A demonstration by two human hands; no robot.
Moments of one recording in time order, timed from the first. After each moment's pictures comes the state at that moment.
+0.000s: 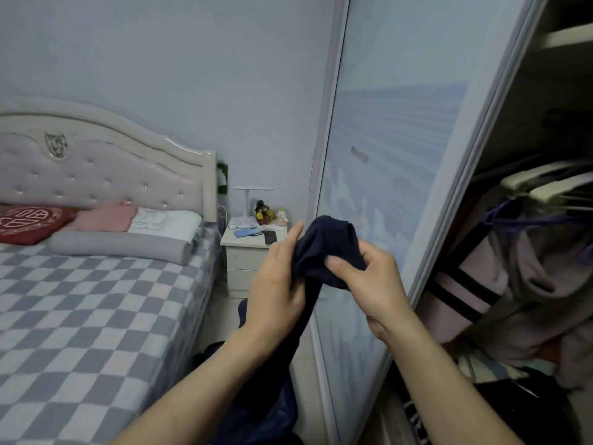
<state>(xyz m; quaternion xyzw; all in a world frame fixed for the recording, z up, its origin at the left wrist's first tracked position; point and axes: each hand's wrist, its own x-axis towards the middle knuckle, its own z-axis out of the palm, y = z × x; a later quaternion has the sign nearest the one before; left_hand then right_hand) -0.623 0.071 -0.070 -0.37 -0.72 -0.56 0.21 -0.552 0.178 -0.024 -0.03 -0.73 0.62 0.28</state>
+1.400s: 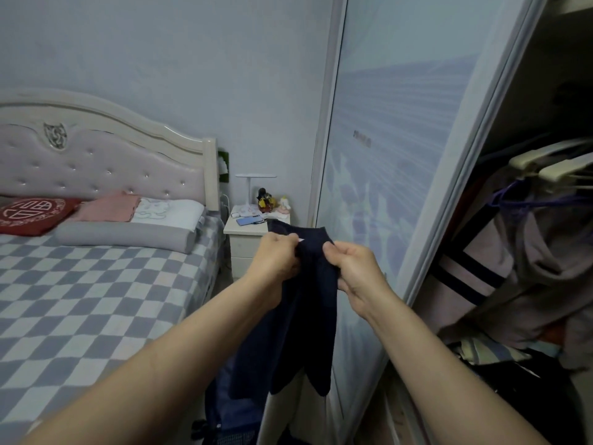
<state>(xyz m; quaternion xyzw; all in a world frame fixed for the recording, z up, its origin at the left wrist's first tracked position) -0.636 0.080 -0.041 -0.09 -0.65 -0.74 -0.16 -0.588 0.189 -0.059 -0.15 -0.68 0.70 0.16</state>
